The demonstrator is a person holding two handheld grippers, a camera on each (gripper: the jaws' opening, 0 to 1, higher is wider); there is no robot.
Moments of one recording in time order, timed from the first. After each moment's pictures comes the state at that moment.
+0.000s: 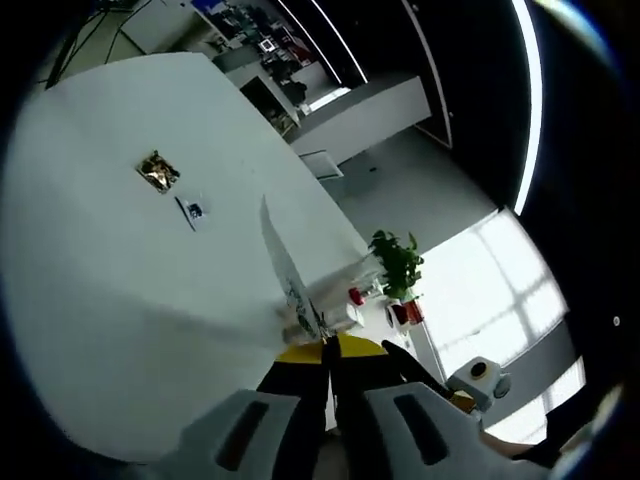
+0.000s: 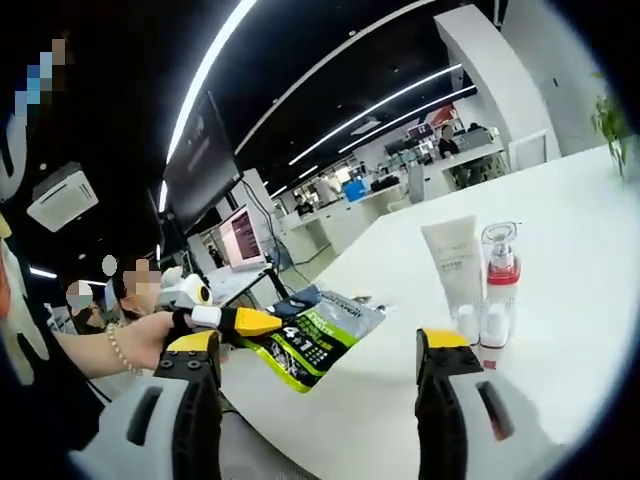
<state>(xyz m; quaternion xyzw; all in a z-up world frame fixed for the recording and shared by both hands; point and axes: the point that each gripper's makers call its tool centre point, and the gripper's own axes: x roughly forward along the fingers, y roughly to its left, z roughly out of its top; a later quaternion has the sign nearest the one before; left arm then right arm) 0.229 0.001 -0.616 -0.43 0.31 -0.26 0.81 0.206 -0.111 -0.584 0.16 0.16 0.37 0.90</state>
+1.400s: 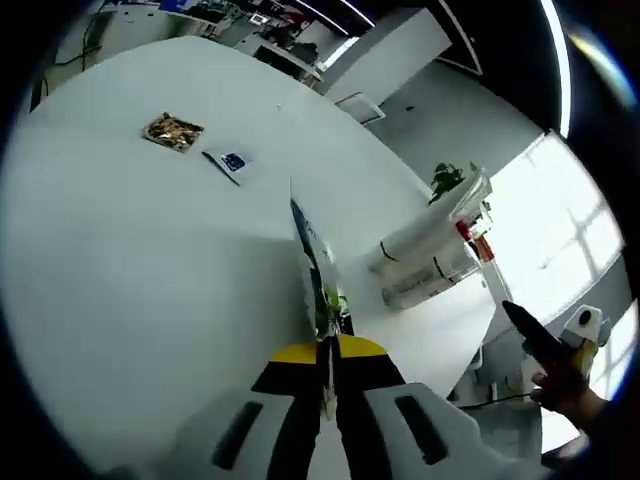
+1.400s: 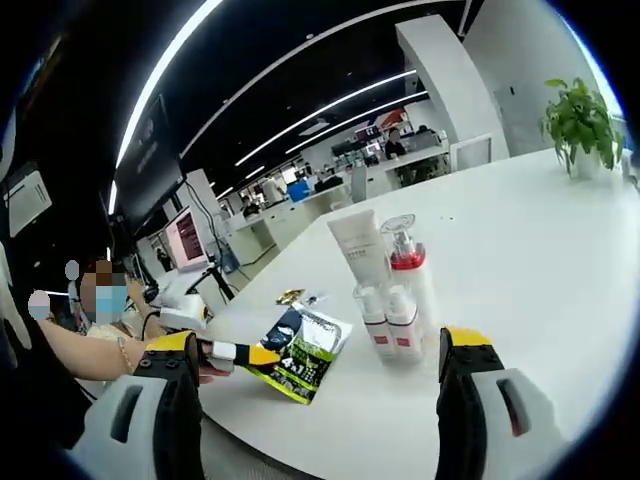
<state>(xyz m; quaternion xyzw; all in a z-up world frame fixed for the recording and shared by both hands) 0.257 -0.002 -0.738 -0.21 0.42 -0.23 0.85 0.205 -0.176 -0.608 0.15 0.18 0.26 0.94</state>
